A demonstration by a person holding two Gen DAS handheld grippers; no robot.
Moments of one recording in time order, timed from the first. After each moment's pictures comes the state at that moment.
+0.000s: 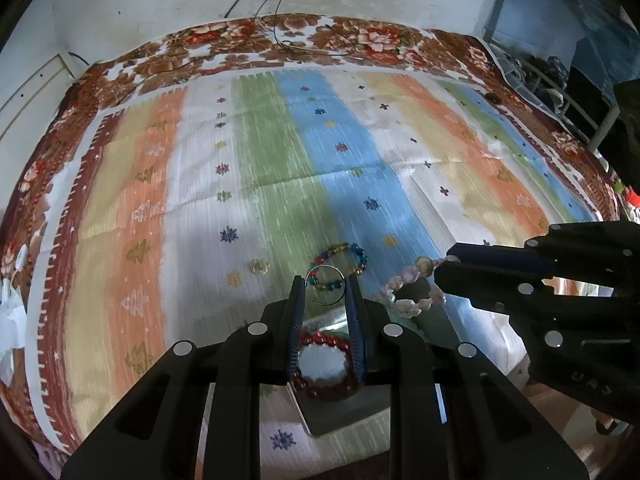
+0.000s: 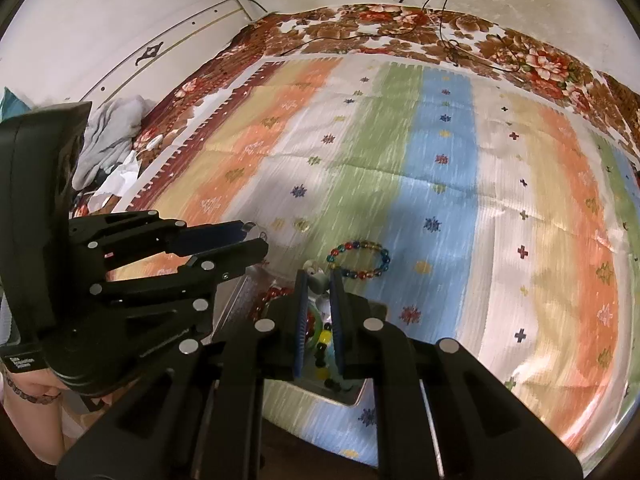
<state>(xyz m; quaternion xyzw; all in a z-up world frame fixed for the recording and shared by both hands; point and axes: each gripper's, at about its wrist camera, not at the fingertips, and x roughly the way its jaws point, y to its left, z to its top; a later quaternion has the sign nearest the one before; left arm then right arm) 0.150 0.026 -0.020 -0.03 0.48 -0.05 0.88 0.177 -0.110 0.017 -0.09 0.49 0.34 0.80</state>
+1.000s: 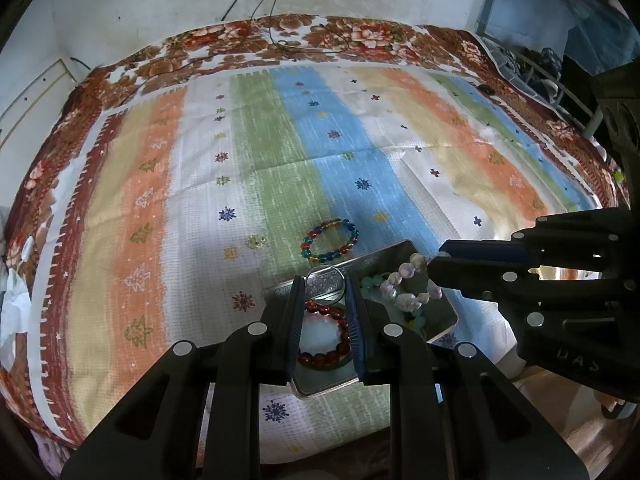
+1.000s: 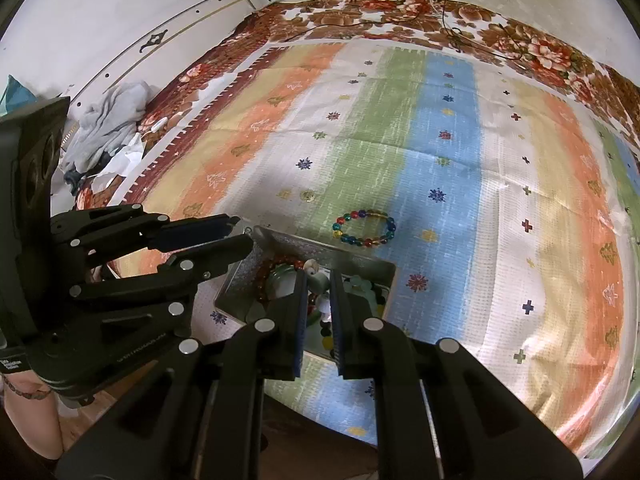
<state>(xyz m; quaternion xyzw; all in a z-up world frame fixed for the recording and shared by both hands) 0.121 0.014 -0.024 -0.02 0.47 -0.04 0.88 0.155 -0.121 0.004 -0.09 0.51 0.34 0.79</state>
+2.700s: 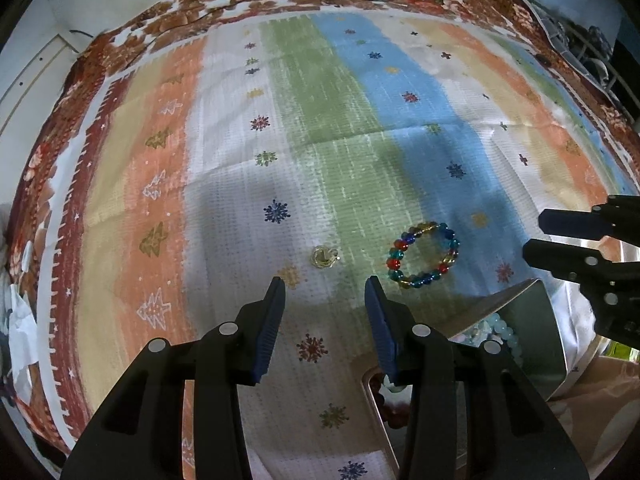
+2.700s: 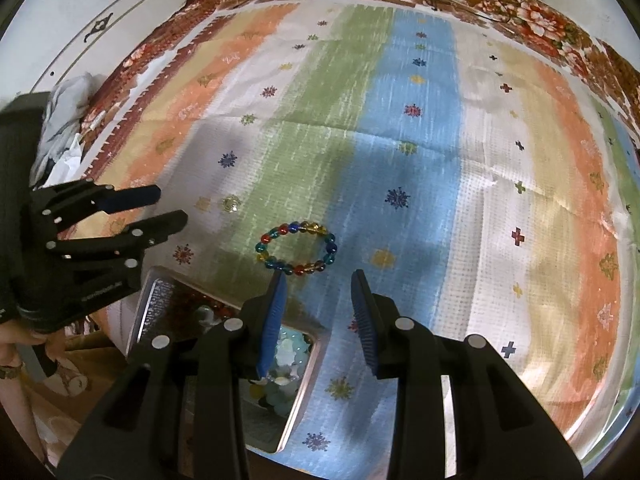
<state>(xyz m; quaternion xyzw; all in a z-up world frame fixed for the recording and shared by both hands) 0.207 0.066 -0.077 0.00 0.56 0.00 0.83 0.247 -0.109 -0.050 -0.12 0.57 0.28 0.76</state>
